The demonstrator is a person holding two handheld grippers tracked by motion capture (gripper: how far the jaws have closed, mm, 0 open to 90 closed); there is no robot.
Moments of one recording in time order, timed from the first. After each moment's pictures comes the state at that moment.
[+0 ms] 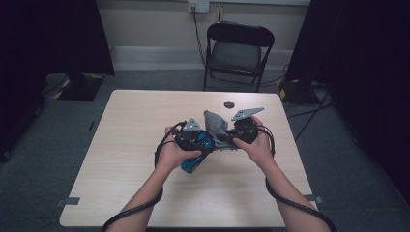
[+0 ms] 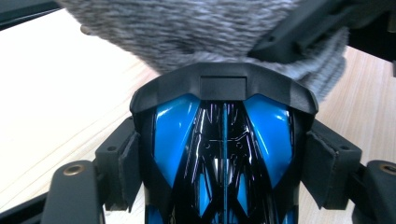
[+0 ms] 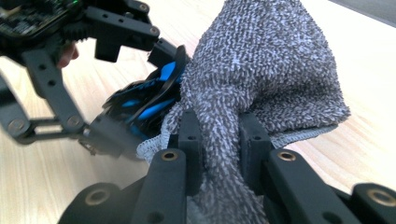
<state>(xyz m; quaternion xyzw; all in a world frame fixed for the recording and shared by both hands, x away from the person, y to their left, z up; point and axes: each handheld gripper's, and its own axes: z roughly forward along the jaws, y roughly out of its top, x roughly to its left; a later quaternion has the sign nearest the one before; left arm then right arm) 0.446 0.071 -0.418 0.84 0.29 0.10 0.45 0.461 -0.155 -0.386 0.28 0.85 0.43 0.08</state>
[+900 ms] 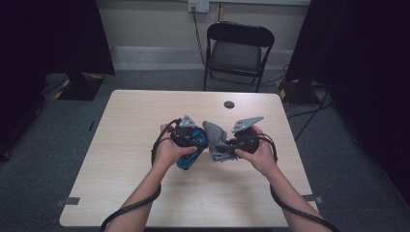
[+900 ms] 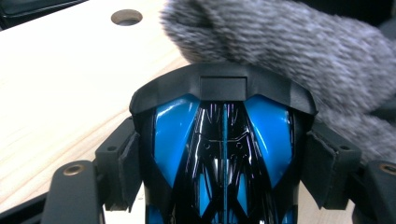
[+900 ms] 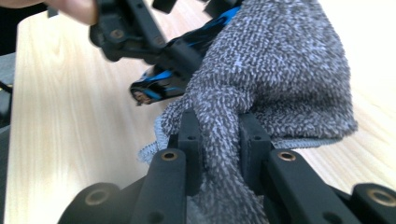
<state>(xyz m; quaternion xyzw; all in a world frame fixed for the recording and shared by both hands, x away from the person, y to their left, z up) 0.457 0.085 -0.420 0.83 0.32 0.12 0.44 0.440 -0.157 -0.398 0.22 0.88 0.43 0.05</state>
